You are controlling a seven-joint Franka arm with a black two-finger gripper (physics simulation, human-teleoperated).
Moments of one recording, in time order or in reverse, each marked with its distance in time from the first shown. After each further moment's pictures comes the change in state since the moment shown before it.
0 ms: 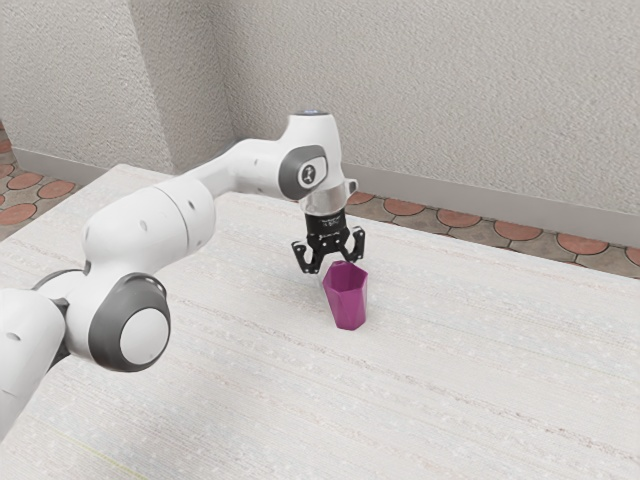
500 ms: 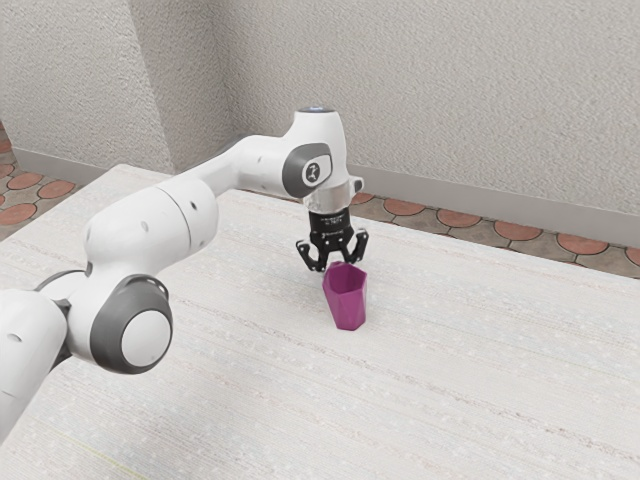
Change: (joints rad) arm -0.014 0.000 -0.006 0.019 0.018 -0.019 0.049
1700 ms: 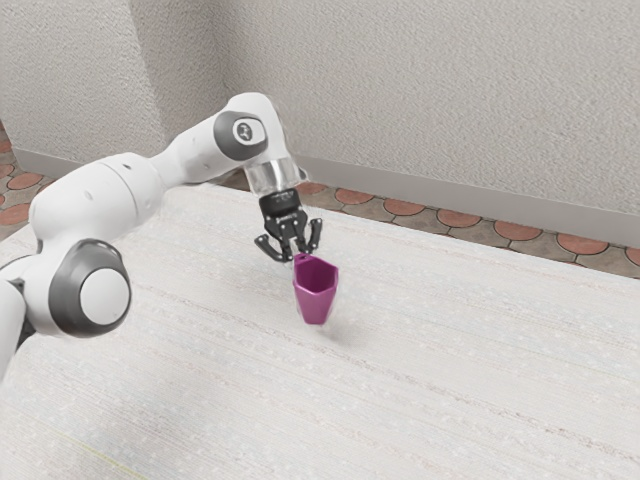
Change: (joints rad) arm 0.220 -0.066 -0.131 -0.066 -0.263 -0.273 -0.132
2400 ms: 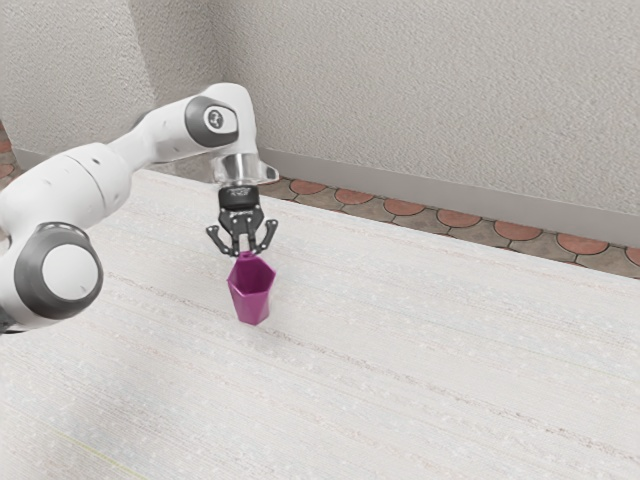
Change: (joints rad) arm 0.169 -0.005 -0.281 -0.003 0.374 -0.212 0.201
